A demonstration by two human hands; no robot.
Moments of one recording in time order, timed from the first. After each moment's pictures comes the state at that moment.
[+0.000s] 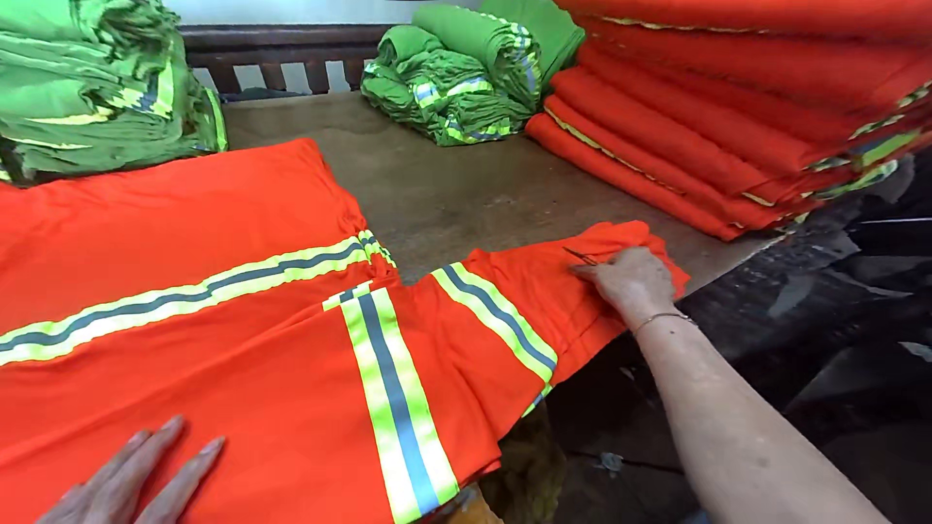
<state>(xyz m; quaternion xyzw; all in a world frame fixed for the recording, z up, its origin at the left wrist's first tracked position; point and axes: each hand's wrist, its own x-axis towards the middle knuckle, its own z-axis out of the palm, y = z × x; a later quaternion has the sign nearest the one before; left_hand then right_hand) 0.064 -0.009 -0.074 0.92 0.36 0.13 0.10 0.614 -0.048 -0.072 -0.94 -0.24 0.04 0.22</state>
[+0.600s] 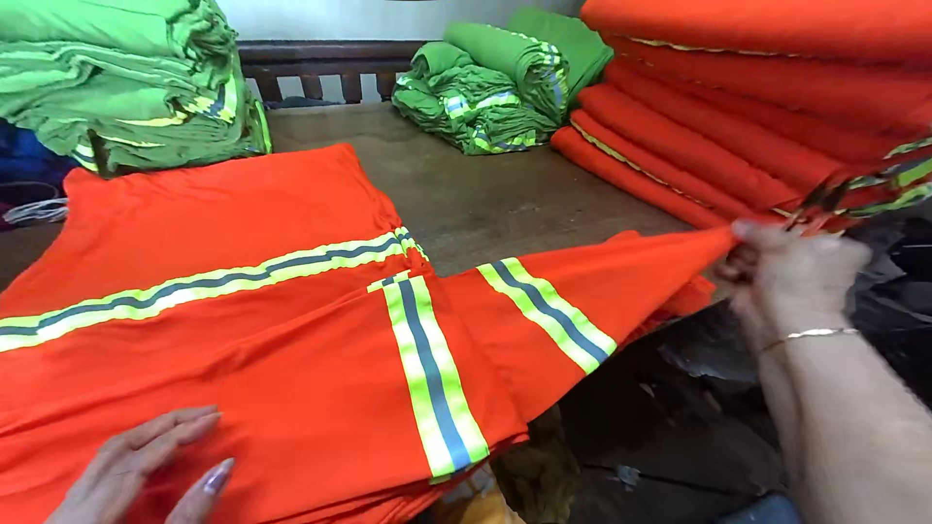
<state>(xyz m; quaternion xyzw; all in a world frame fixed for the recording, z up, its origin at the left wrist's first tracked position) 0.048 -0.013 -0.084 0.82 0.35 0.39 0.24 0.637 -0.096 -0.038 -0.68 -0.19 -0.01 0.70</state>
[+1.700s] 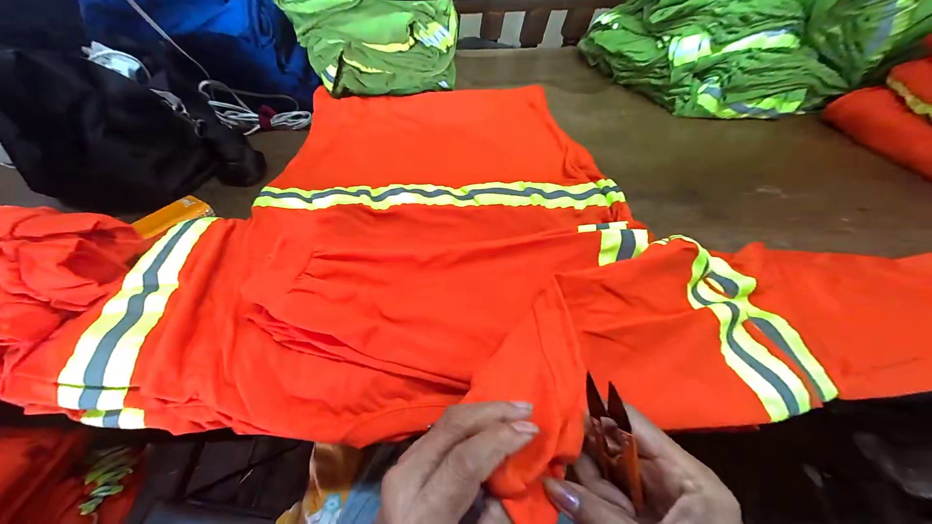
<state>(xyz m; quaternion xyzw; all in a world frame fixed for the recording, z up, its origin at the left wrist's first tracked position) 0.072 -0.105 -0.113 0.74 0.23 0.56 0.30 0.256 -0.150 -0.083 -0.49 -0.48 0.45 0.58</state>
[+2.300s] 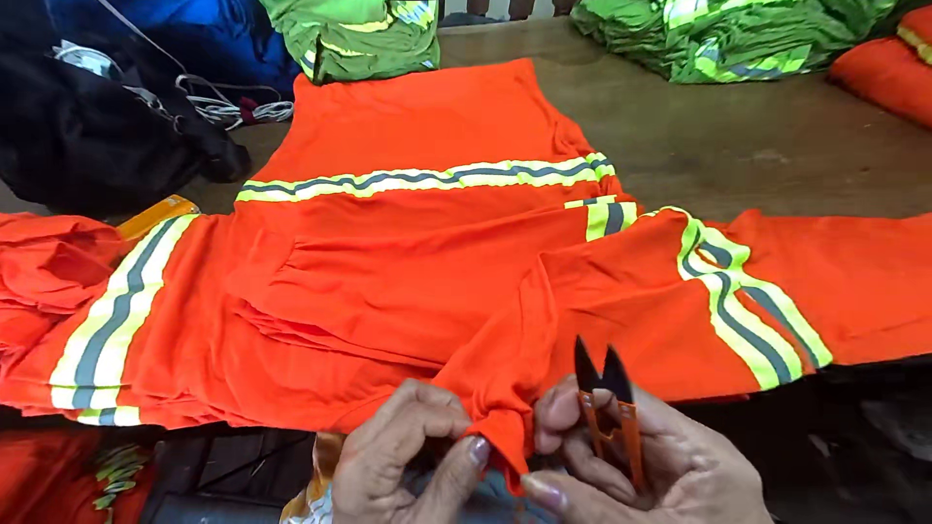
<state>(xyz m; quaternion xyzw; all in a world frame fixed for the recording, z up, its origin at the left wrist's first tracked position) 0.058 -0.113 -0.097 0.66 0.31 0.54 0.42 0.254 -0.148 -0.070 -0.43 -0.52 0.47 0.57</state>
